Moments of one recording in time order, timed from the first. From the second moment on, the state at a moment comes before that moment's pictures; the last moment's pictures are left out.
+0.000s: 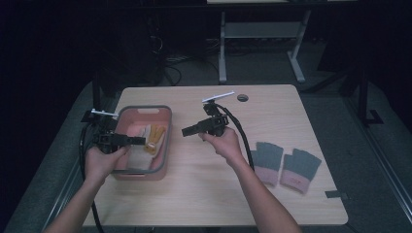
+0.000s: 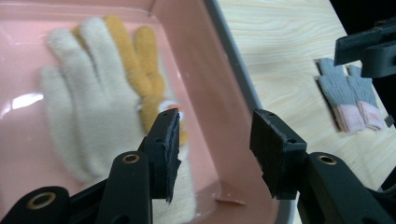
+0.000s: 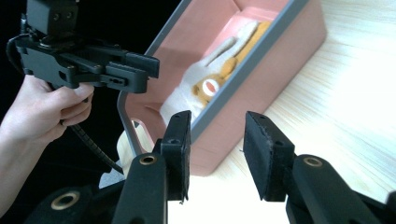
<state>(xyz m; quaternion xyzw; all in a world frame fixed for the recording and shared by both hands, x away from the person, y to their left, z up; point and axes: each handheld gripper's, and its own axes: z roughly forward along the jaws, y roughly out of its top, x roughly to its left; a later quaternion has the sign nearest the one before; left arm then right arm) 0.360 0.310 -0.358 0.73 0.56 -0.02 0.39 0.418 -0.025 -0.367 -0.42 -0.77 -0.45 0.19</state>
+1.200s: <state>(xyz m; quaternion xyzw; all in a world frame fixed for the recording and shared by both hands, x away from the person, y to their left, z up) 0.355 0.224 -0.344 0.77 0.48 -0.04 0.43 0.394 -0.123 -0.367 -0.46 -0.75 -0.46 0.15</state>
